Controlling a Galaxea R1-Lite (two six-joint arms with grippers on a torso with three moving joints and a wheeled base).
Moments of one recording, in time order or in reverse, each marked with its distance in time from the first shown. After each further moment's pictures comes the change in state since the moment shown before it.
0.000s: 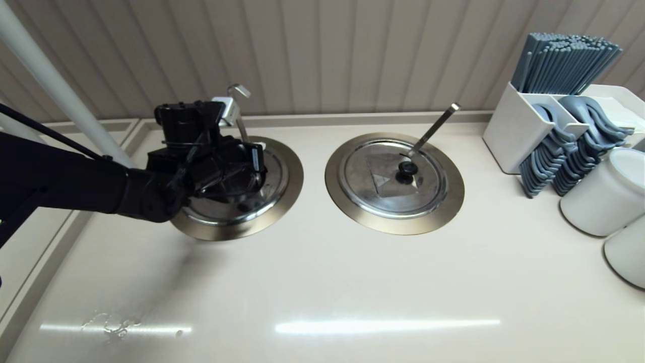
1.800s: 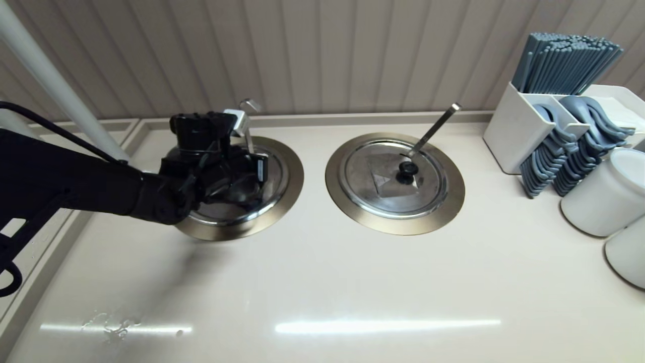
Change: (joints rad) left arm -0.012 0.042 -0.015 0.054 0.044 0.052; right arm 0.000 0.000 0.000 0.000 0.000 0.000
